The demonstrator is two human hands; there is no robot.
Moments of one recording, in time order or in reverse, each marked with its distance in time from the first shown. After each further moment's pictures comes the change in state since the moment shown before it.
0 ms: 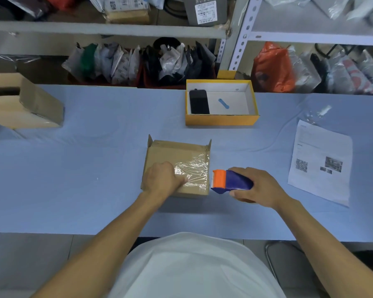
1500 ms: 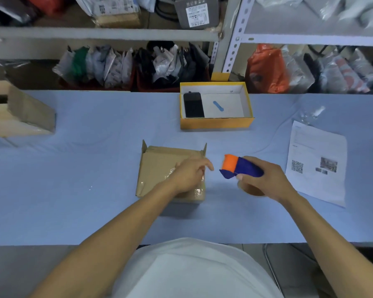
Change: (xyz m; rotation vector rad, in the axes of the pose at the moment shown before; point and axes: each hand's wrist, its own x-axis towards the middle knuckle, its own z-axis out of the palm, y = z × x) left_hand 0.028 0.053 0.014 -0.350 -0.295 0.551; right_hand 0.006 0.005 -0.028 0.325 0.193 0.240
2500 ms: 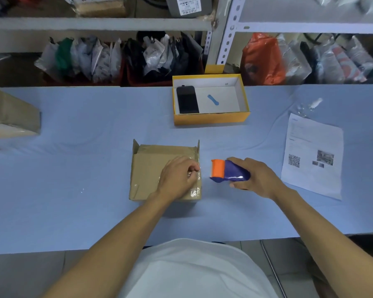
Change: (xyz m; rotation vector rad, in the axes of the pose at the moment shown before) left_hand 0.003 -0.035 0.020 0.117 0.339 0.114; right_hand 0.026 0.035 0.009 -0.403 -0.213 -0.126
